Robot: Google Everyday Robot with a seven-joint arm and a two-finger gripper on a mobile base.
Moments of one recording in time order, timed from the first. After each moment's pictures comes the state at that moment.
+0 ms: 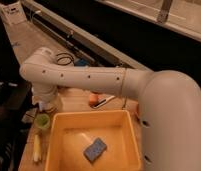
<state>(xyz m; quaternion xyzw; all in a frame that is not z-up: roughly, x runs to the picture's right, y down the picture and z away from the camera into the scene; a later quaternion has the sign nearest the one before) -0.252 0.082 0.674 -0.18 -0.28 -0.60 0.73</state>
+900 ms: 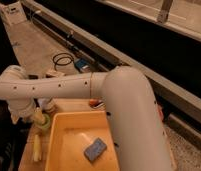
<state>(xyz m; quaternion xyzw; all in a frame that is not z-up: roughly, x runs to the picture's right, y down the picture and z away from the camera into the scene) -0.327 0.145 0.677 -0.20 -0.30 -0.66 0.66</state>
